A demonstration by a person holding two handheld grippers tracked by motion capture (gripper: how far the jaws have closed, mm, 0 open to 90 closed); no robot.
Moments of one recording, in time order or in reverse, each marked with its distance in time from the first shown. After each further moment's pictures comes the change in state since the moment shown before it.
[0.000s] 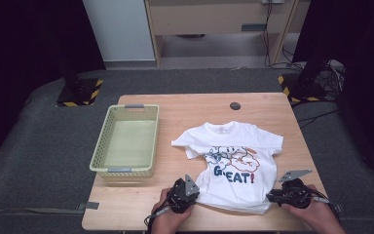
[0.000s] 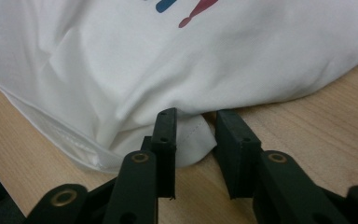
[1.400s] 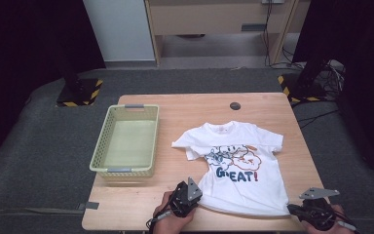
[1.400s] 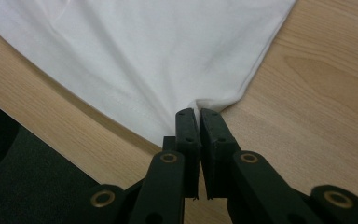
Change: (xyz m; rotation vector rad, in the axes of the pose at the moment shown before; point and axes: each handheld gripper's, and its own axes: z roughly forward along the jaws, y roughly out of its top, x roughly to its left) left arm -0.013 0.005 -0.019 -0.040 -0.013 0.013; right arm 0.017 -0.048 -0.045 -0.028 -0.156 0.073
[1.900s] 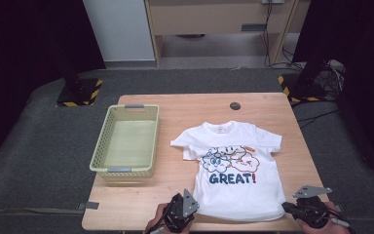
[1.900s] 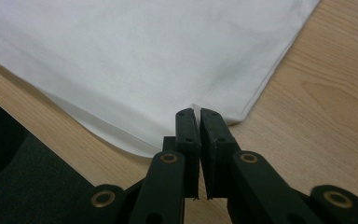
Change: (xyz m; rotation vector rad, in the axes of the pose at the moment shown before) left arm -0.027 -0.012 -0.041 0.010 0.016 0.015; right arm 0.010 0.011 0.005 -0.001 0.014 -0.050
